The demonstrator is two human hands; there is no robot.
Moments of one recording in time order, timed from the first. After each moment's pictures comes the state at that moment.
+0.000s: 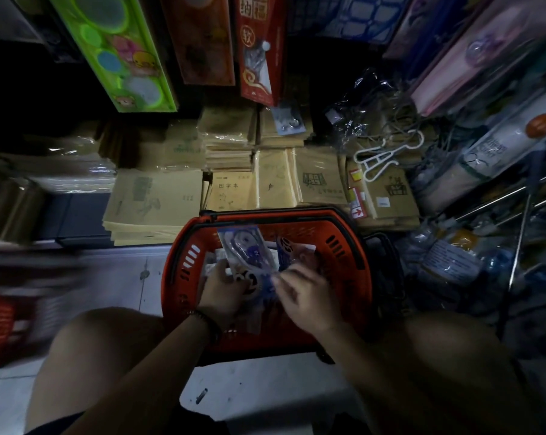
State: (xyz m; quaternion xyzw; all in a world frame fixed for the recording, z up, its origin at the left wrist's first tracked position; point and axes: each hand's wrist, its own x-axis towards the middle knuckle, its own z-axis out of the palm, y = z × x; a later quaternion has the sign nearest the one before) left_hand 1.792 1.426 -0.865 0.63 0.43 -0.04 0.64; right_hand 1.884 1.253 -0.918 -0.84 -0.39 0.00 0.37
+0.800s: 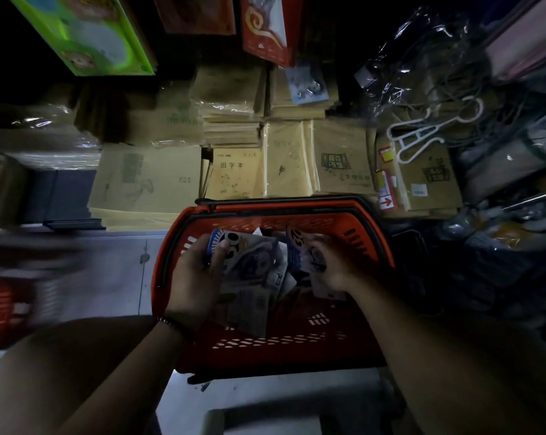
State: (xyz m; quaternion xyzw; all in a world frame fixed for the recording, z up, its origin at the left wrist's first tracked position) left_hand 1.811 1.480 -0.878 0.76 0.38 0.04 0.53; right_hand 2.006 1.266 -0.992 -0.86 -0.27 0.38 0.20
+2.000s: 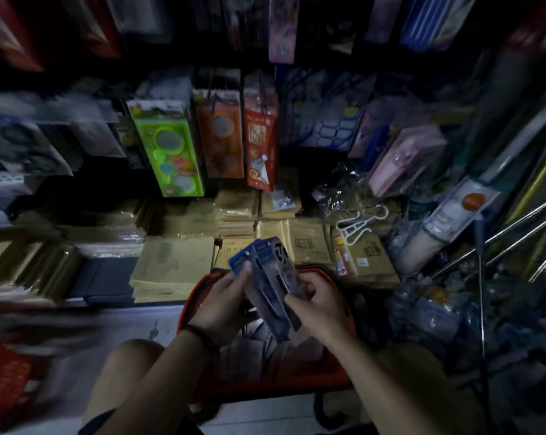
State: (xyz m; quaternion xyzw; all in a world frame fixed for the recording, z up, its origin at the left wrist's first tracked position) left_hand 1.795 1.432 -0.750 0.47 0.27 -0.01 0.84; right_hand 1.891 1.250 -0.760 -0.84 -0.12 0.19 0.49
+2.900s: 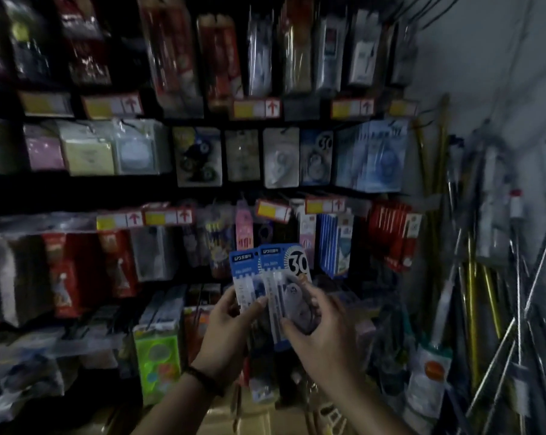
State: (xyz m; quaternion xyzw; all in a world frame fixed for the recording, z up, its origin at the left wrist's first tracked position) left_hand 1.883 1.399 -0.399 0.59 0.02 0.24 0.77; right_hand 1.959 1.231 -0.424 -0.79 -0.29 -0.19 0.51
